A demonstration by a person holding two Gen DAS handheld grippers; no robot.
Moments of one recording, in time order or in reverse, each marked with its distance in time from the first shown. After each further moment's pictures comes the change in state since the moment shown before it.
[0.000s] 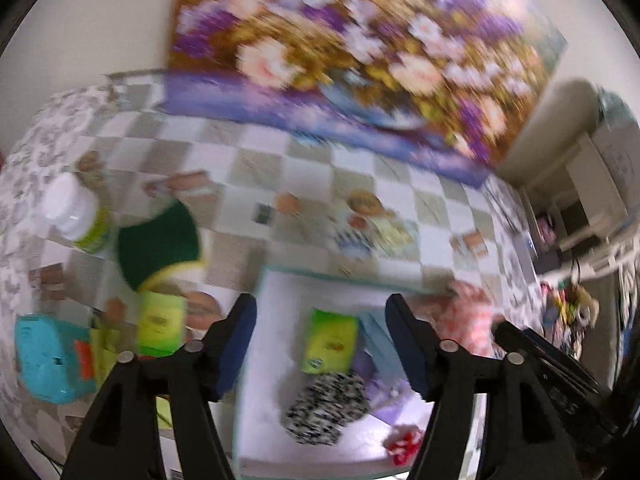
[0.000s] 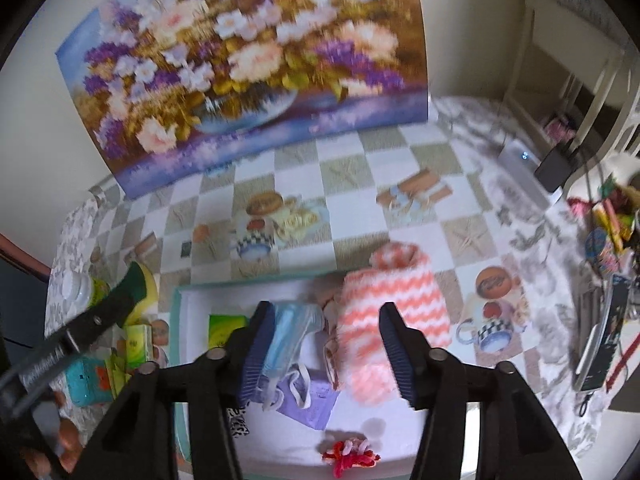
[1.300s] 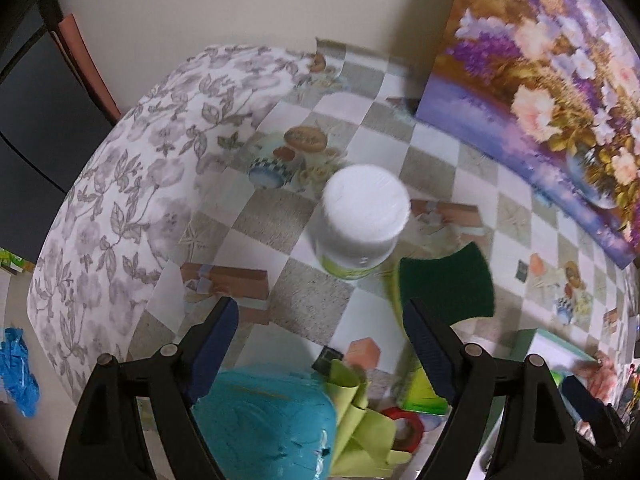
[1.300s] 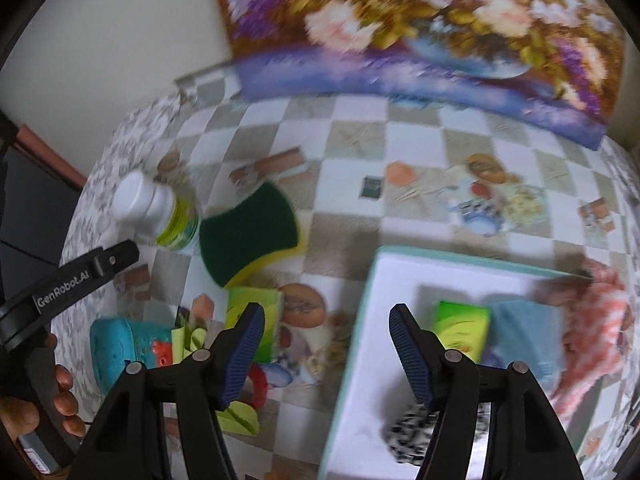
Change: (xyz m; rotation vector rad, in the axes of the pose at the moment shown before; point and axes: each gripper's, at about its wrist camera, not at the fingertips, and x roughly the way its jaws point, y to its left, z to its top) left arm 0.001 0.210 0.020 -0.222 0.020 0.376; right arm 0.088 0.212 -0.043 -0.278 0.160 0.128
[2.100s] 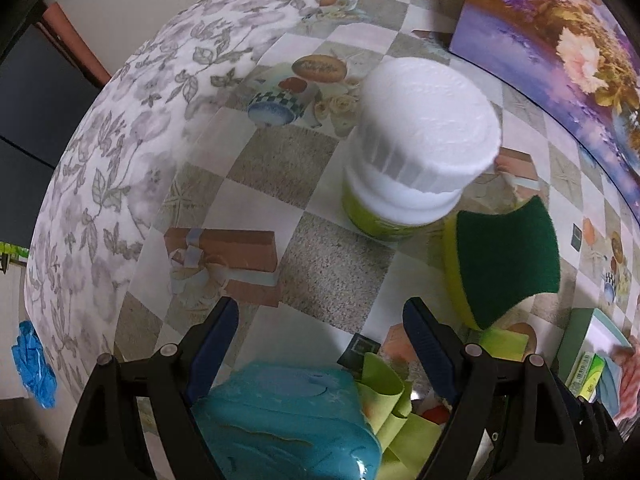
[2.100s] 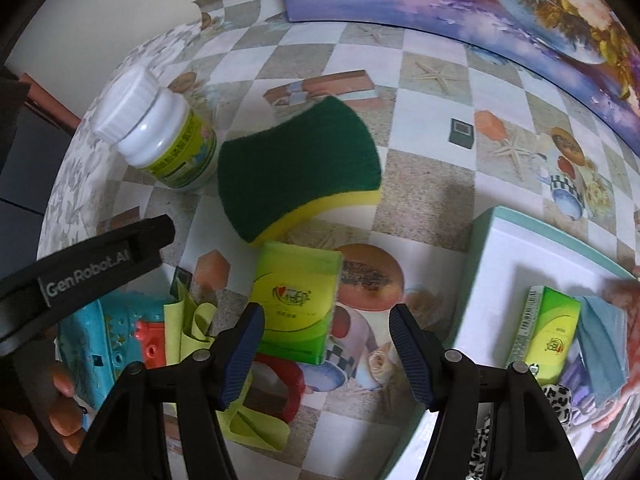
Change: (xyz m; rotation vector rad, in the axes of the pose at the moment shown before) left arm 0.055 0.005 -0.011 0.019 0.148 0.058; right arm 0.071 0.053 -0.011 -0.097 0.139 -0.003
